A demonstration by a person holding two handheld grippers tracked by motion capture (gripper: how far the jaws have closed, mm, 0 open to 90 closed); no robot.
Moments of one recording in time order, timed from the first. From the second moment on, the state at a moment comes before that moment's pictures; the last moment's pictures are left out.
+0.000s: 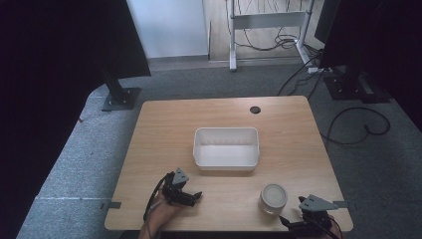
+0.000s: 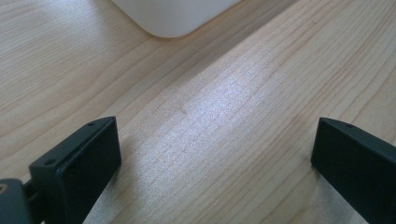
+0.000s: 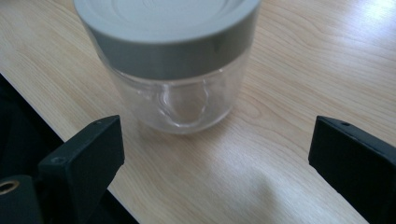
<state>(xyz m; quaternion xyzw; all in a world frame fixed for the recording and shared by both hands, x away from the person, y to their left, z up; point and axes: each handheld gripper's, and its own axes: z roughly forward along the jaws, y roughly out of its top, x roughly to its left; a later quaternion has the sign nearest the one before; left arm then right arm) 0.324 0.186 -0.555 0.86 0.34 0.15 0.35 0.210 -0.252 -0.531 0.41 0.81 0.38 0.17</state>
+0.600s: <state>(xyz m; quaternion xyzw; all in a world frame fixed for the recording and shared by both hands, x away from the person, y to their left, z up) 0.324 0.186 -0.554 0.86 0.35 0.15 0.35 0.222 -0.232 -0.533 0.39 0.81 0.41 0.17</state>
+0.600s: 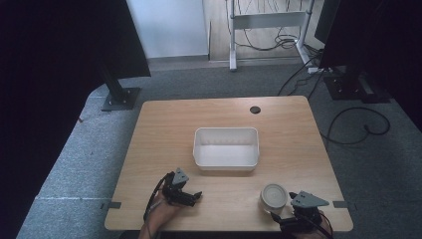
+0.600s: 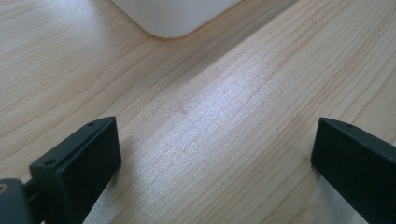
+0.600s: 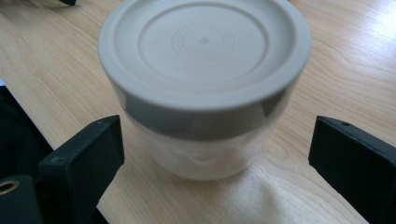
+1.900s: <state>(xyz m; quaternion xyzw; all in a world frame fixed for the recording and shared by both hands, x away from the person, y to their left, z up) 0.324 0.186 -0.554 0.86 0.35 0.15 0.35 0.235 -0.200 -0.530 0.40 0.80 0.40 0.19</state>
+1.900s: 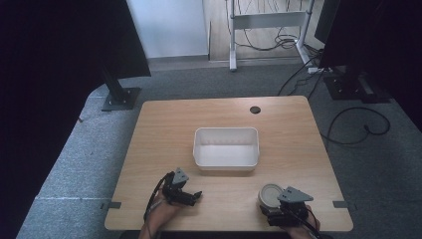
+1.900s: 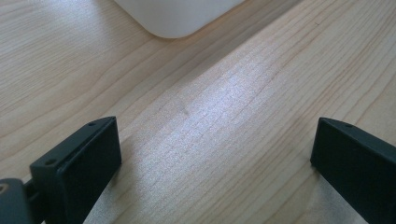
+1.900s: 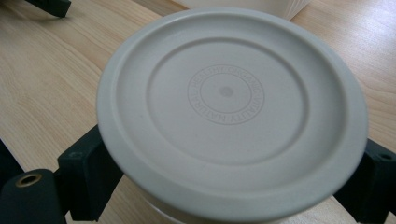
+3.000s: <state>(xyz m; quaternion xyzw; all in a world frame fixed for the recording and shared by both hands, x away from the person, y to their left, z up) 0.324 0.186 -0.554 0.86 0.35 0.15 0.35 0.267 -0.167 -0.509 0.41 0.80 0.40 0.19</state>
